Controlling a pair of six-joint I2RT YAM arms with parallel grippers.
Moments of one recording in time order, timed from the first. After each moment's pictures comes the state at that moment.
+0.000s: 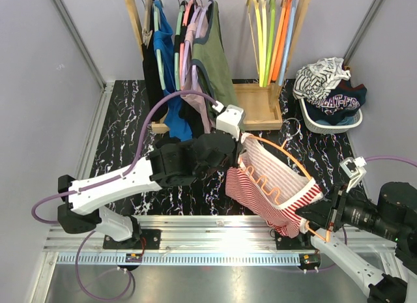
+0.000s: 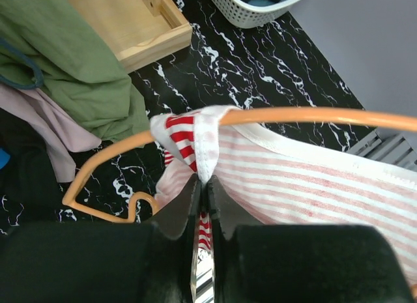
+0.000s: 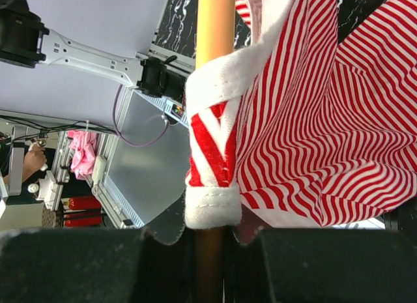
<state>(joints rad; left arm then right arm) -1.29 1.43 1.60 -0.64 -0.55 -0.51 0.54 0.52 1.50 -1.43 -0.39 0.66</state>
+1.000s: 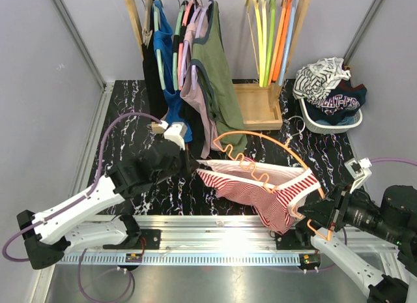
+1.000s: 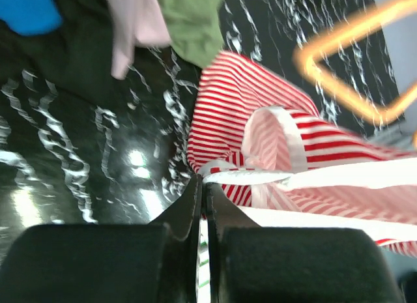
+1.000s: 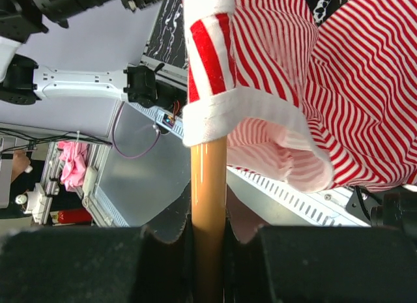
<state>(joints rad) -0.96 0.98 1.03 -0.64 -0.27 -0.71 0.54 0.50 1.51 -1.43 -0.33 0.65</state>
